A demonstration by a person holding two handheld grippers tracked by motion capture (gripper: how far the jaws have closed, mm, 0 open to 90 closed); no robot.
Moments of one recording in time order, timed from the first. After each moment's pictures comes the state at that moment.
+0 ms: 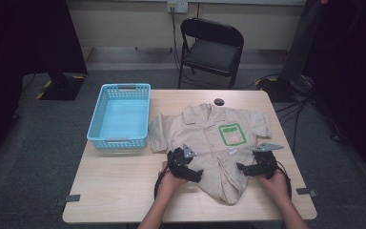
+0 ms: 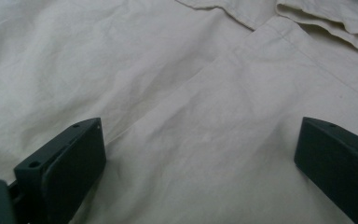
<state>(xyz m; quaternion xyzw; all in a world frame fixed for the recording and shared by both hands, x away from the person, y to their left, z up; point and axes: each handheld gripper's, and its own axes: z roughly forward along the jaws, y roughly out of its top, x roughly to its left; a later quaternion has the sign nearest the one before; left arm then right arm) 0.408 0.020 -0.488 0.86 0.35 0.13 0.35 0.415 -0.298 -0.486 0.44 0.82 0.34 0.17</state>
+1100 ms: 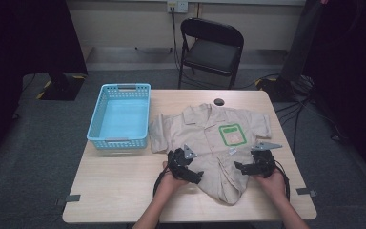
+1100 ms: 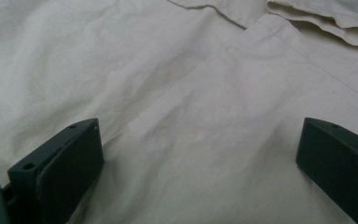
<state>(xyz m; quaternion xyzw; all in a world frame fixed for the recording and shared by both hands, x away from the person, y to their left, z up) 0.407 0.021 -0.489 0.86 0.33 0.12 0.36 0.412 -0.285 -0.474 0.45 0.81 0.34 0.17</state>
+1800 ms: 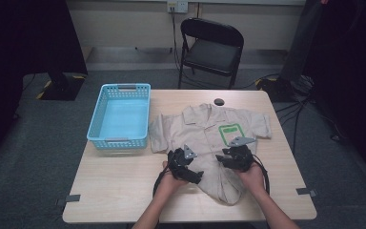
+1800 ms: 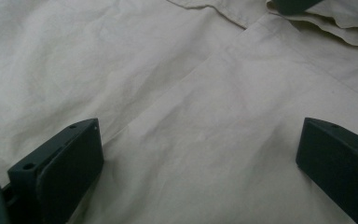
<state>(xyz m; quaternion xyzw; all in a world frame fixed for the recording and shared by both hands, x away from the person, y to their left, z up) 0.407 0.021 -0.489 0.86 0.33 0.12 0.36 0.424 -0.213 -0.464 0.38 0.84 0.35 0.16</state>
